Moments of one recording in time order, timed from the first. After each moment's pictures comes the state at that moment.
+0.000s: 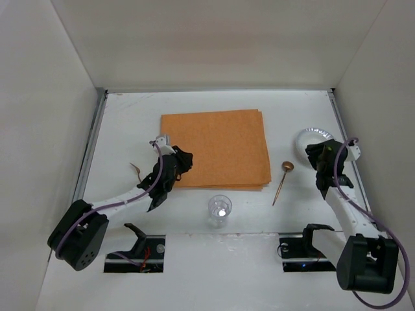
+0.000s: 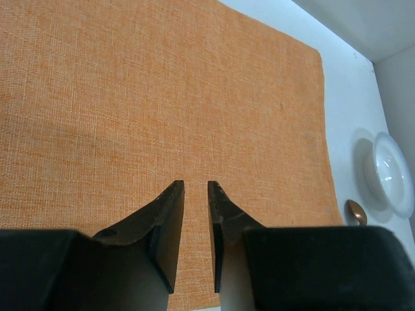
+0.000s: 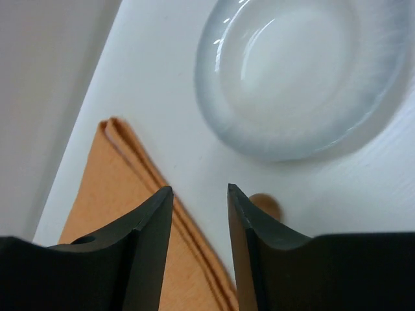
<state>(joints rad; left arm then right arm) -0.63 1.19 0.41 0.46 -0.36 -0.75 -0.06 0.97 0.52 -0.01 0.22 0.94</state>
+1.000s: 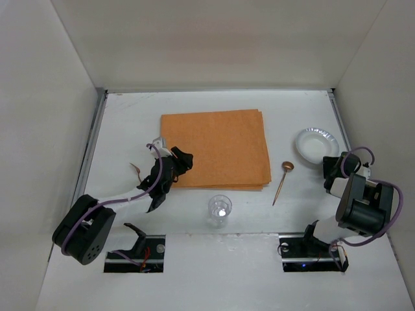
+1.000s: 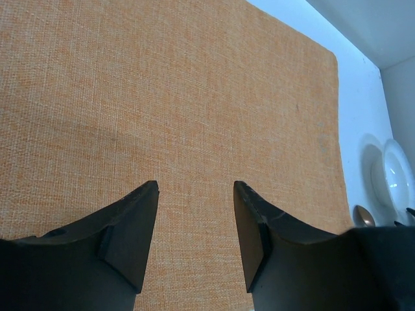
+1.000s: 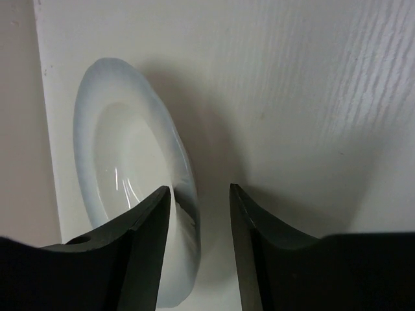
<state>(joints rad) -0.57 1.25 0.33 0.59 -0.31 -0.78 -0.46 1.46 0.40 0.48 0.09 1.13</state>
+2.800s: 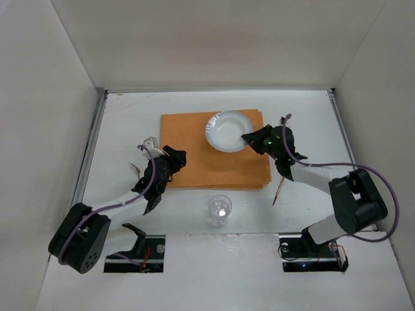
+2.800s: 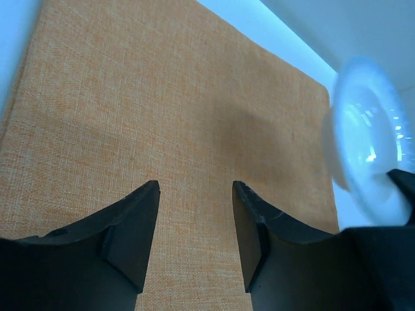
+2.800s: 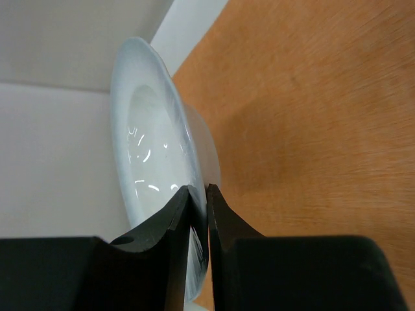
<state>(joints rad) -0.51 1.18 0.30 0.61 -0.32 -0.80 0.36 1.44 0.68 0.44 -0.04 1.12</state>
